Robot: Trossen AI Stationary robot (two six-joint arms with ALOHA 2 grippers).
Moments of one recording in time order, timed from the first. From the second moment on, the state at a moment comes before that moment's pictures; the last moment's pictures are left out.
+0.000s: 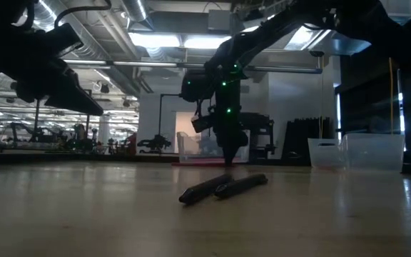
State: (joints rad) left arm -0.44 0.98 0.30 -0.12 -0.88 -0.41; right arm -0.35 2.31 1.83 -0.94 0.38 -0.40
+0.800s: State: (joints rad) left arm -0.38 0.98 0.30 -0.11 -0.84 -0.39; right arm -0.39 2.30 1.83 -1.04 0.03 -0.40
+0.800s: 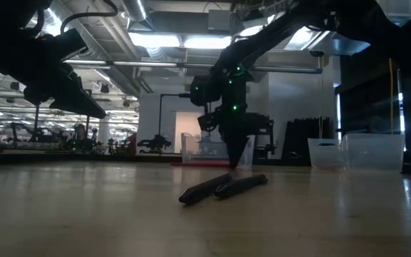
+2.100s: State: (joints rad) left arm 0.25 1.04 0.20 0.49 -0.29 0.06; right arm -0.28 2.25 1.78 -0.60 0.01 -0.37
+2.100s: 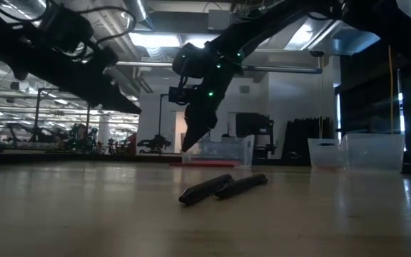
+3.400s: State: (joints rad) left arm 0.64 1.34 0.32 0.61 -0.05 0.04; right arm -0.23 2.48 2.18 -0.82 0.14 -0.58
